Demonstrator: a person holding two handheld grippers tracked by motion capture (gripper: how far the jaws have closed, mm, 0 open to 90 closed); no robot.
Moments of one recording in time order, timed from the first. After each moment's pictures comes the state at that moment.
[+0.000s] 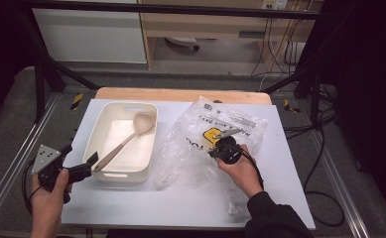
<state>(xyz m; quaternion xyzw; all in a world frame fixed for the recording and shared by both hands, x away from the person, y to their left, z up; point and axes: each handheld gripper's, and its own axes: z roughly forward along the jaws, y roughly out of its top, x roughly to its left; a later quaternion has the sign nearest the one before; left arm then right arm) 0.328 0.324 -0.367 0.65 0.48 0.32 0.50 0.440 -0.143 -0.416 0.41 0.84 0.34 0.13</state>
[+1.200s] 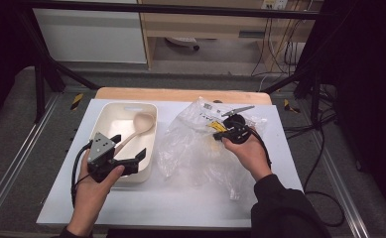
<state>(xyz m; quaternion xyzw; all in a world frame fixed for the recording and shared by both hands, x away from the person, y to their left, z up) 0.340 0.207 -0.332 0.71 0.40 0.28 0.50 0.464 -0.157 -0.350 0.44 0.82 0.36 0.10</state>
